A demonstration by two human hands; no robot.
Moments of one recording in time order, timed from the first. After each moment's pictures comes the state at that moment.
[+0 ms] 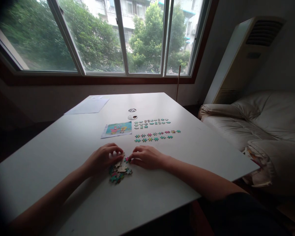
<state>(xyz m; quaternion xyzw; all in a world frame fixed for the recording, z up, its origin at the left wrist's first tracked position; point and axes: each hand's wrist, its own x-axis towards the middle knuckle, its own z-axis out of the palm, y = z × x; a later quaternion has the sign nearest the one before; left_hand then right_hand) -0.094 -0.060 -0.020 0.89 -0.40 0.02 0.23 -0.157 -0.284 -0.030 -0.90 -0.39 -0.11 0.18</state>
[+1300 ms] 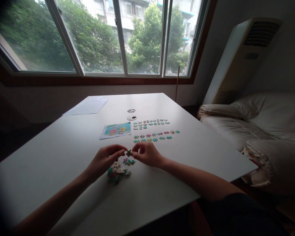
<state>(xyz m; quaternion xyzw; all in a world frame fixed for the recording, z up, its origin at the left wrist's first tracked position) -0.125 -0.092 0.002 0.81 -0.28 -0.08 0.51 -0.162 -0.277 -0.016 -0.85 -0.18 -0.11 0.48</state>
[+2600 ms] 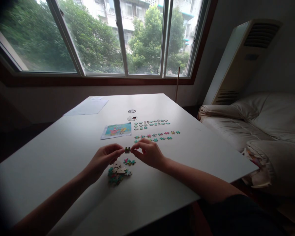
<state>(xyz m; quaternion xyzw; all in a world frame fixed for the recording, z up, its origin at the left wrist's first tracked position) -0.129 -0.091 0.010 0.75 -0.19 -0.16 0.62 -0.161 -0.280 -0.021 -0.85 -0.23 -0.29 0.37</state>
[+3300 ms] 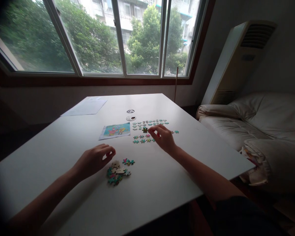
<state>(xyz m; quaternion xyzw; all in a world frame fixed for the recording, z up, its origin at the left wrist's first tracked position) -0.101 -0.054 -0.004 0.89 -0.42 0.12 0.11 -0.149 -0.336 0.000 -0.83 -0.16 -0.42 0.32</state>
